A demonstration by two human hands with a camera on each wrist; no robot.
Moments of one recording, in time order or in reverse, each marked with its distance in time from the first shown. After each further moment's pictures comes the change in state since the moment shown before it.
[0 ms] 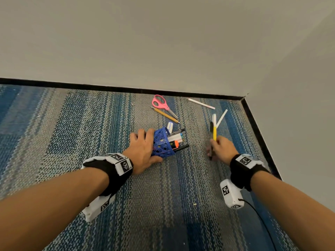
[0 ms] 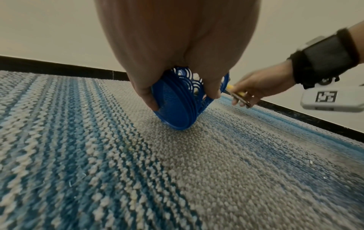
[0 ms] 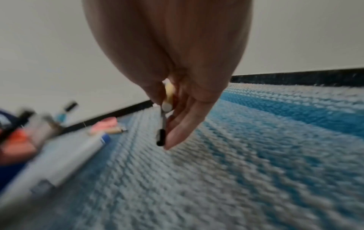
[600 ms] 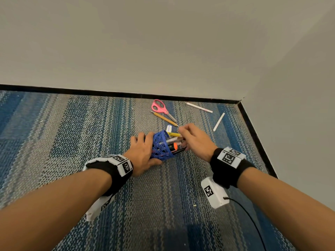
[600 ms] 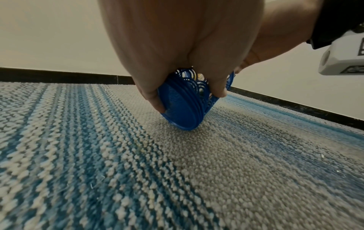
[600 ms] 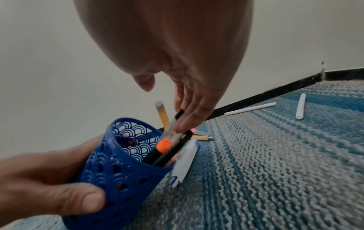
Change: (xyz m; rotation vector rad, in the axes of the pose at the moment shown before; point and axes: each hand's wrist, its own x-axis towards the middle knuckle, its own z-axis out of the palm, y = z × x) left_hand -0.003 -0.001 -0.004 -0.066 -0.016 -0.018; right_hand -0.044 -0.094 0.024 0.127 -0.083 -0.338
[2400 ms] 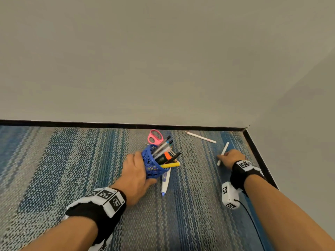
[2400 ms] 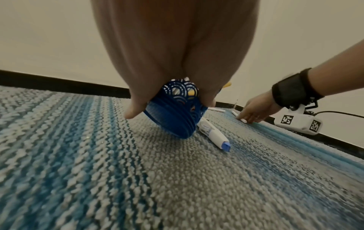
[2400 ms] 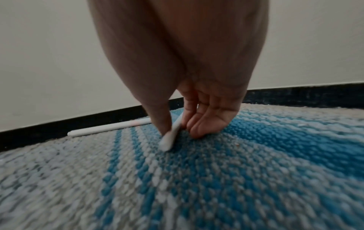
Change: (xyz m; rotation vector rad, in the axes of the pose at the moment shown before) left_hand 0.064 -0.013 -0.014 -0.082 0.151 -0.049; right_hand 0.128 0.119 -0.104 -0.459 0.175 0.625
